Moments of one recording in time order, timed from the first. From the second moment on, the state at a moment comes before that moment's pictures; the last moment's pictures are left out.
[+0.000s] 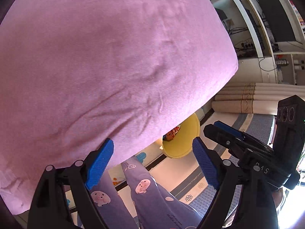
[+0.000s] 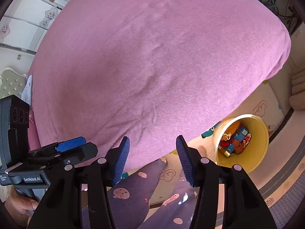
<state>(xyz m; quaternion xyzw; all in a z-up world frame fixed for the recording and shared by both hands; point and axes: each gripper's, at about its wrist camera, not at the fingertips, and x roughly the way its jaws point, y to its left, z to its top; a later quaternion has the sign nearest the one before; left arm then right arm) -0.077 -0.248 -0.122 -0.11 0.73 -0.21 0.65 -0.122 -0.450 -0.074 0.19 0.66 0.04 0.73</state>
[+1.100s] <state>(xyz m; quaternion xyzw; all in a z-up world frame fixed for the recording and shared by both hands) -0.065 -0.057 -0.047 -0.21 0.63 -0.07 0.74 -0.049 -0.277 -0.006 0.03 0.62 0.17 0.76</state>
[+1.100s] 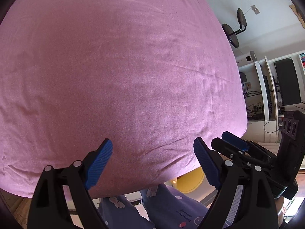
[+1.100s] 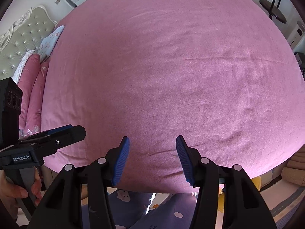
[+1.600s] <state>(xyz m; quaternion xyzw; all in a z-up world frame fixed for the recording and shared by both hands) -0.099 -0.040 0.015 -0.19 0.53 0.02 0.82 -0.046 -0.269 0.049 -0.02 0.53 0.21 0.82</state>
